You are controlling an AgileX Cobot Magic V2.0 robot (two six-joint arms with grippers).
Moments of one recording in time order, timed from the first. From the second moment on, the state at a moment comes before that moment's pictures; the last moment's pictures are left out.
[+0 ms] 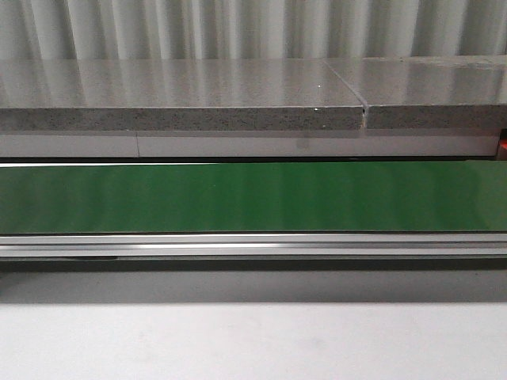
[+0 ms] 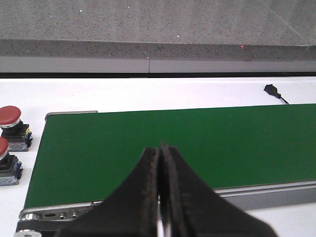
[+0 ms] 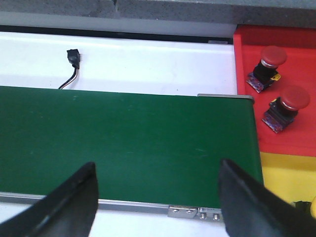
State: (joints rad) left arm -0.11 0.46 -0.52 -0.24 0.51 0.13; right arm -0.08 0.81 -0.76 0.16 0.63 -0.11
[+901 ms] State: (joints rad) left arm -0.11 0.46 -0.52 -0.24 0.51 0.13; right arm -0.08 0.75 -0.75 0.16 0.69 -0.11
